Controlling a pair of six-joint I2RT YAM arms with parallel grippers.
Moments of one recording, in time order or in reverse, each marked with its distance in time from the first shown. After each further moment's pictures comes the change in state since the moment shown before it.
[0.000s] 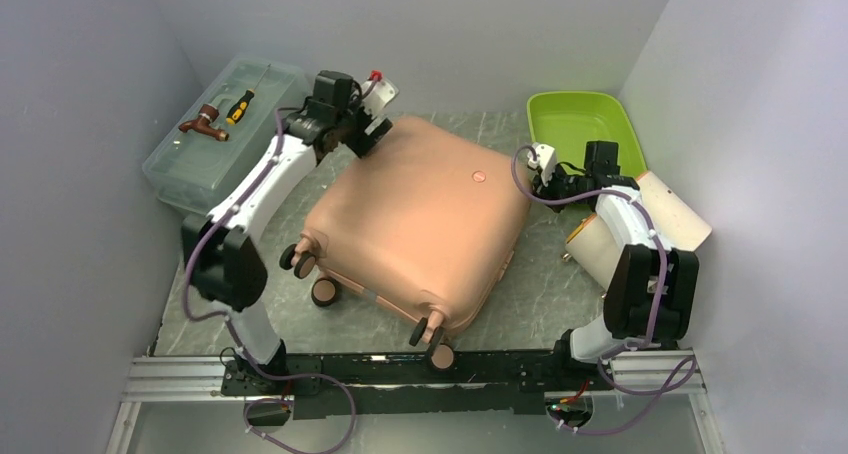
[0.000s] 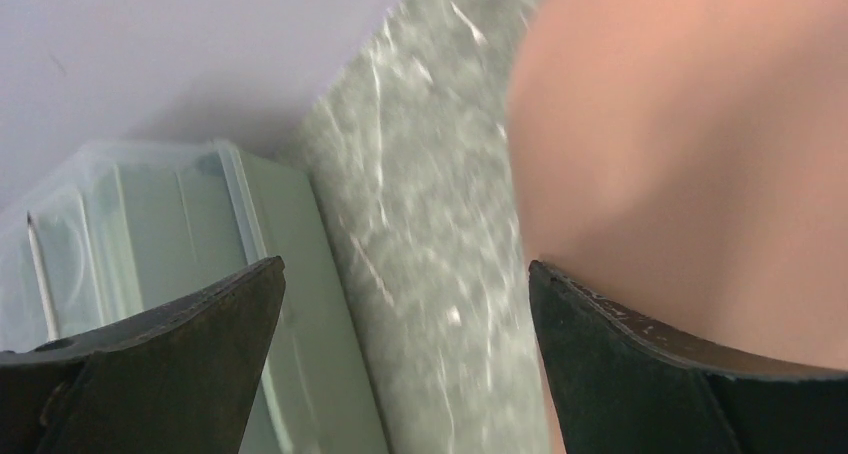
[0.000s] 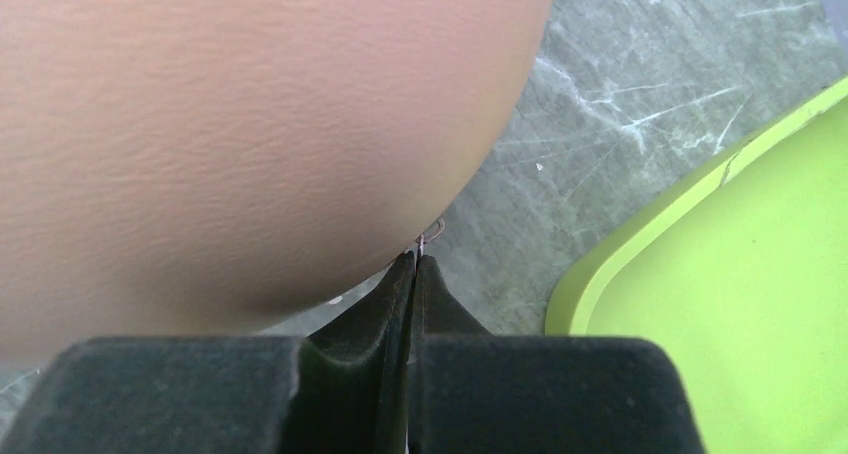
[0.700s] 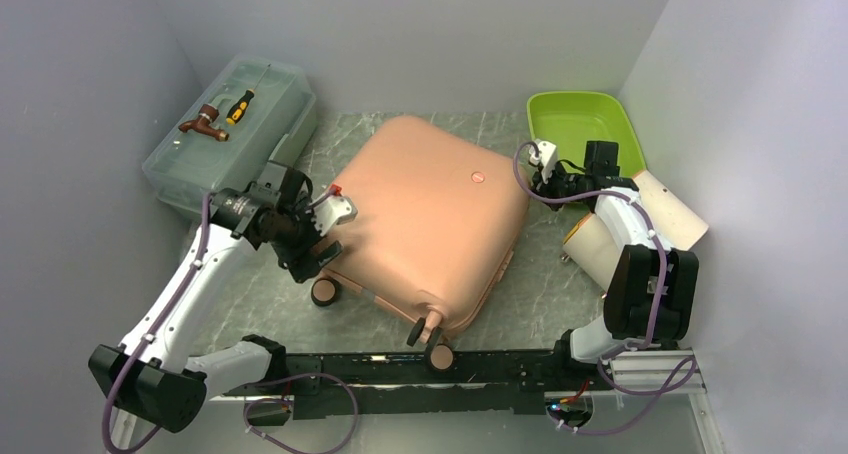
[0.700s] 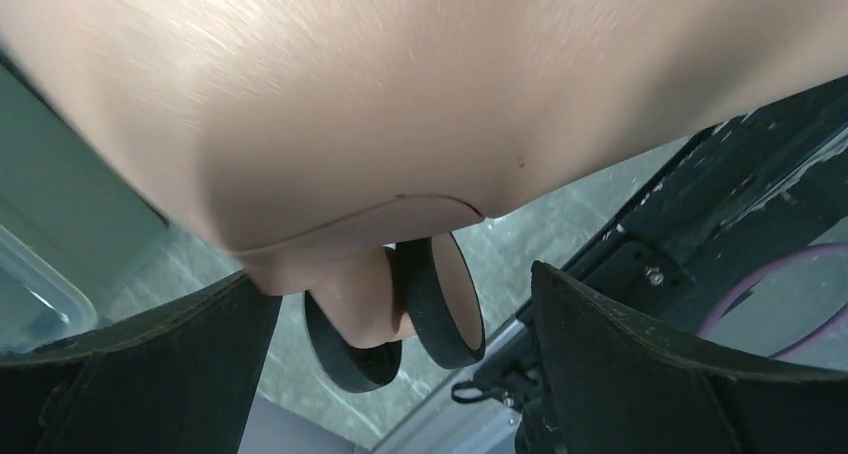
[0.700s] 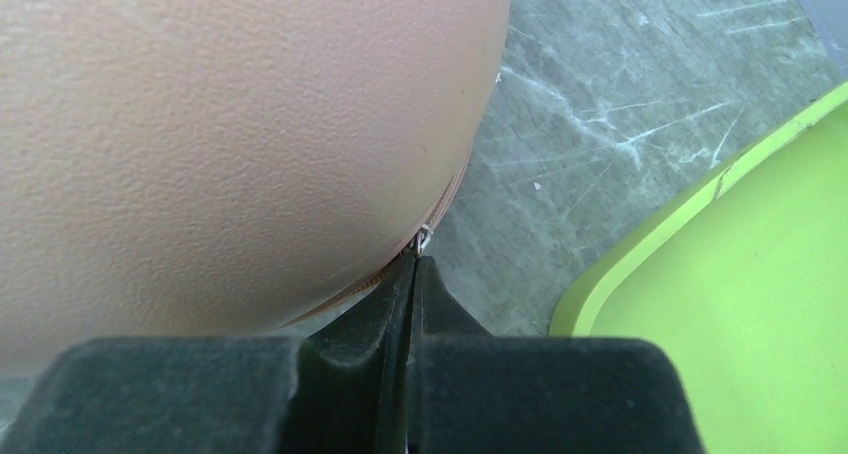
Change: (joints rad) left arm 0.020 -0.689 -0.497 -0.801 0.229 0.060; right arm 0.004 -0.017 -0.028 0.072 -0.033 0.056
